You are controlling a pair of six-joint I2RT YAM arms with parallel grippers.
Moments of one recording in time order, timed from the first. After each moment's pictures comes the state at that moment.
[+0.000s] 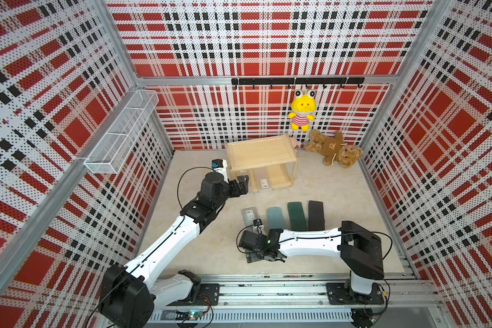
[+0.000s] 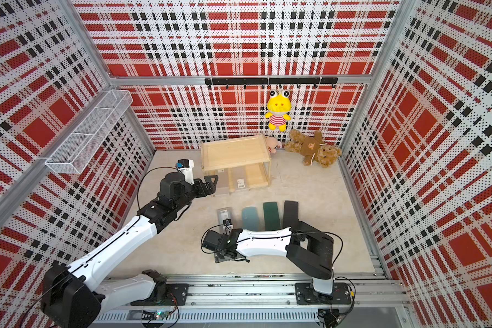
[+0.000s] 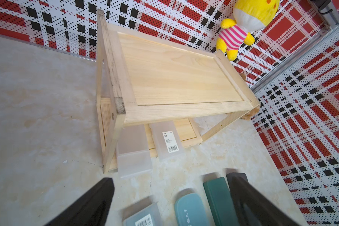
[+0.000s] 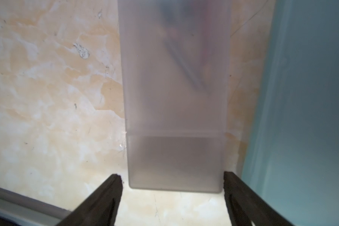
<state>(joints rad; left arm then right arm) -0.44 1.16 0.88 -0.10 -0.03 -0.51 1.27 1.85 1.21 -0.64 0.23 1.02</state>
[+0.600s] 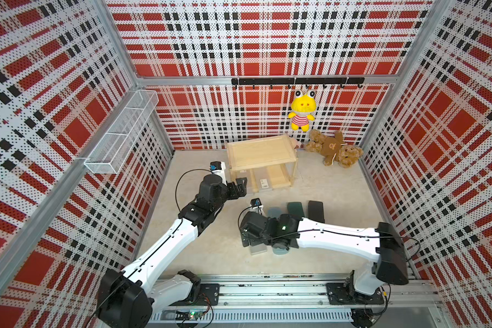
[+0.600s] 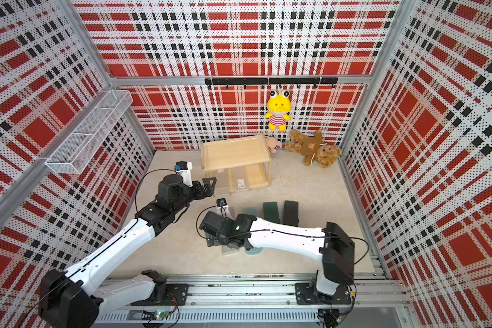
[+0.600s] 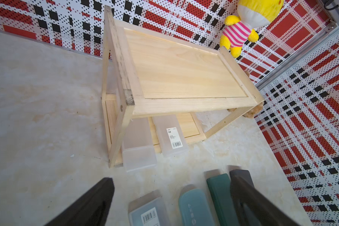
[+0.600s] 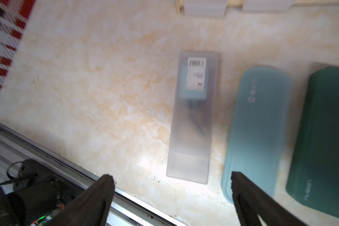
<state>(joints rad) -0.44 1.11 0.84 -0.12 -0.04 -0.50 1.21 1.59 1.37 -0.75 0.36 0.83</state>
